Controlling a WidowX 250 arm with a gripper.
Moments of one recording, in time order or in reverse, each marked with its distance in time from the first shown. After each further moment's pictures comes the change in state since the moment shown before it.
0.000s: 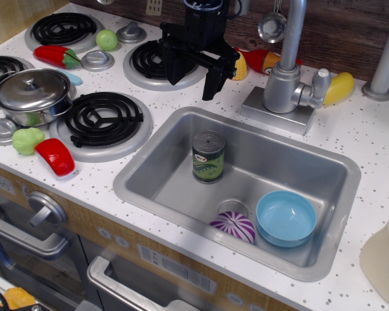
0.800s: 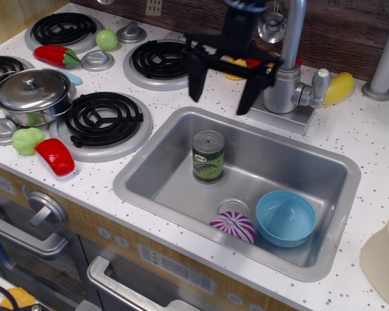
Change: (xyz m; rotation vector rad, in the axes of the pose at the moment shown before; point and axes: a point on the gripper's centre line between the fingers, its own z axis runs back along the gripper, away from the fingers) arm -0.036 -0.061 0.034 0.032 0.184 0.345
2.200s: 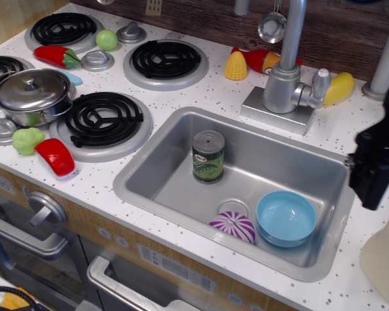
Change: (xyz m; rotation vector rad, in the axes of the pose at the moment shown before) arm -0.121 -0.140 0.032 -0.182 -0.111 0.423
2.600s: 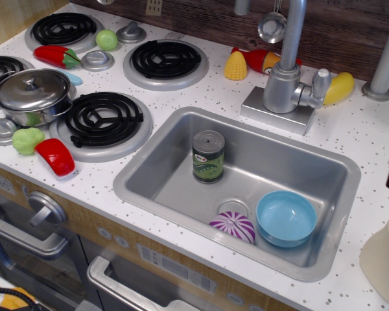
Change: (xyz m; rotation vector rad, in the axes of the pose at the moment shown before) arm -0.013 -0.019 0.006 0.022 -0.021 0.063
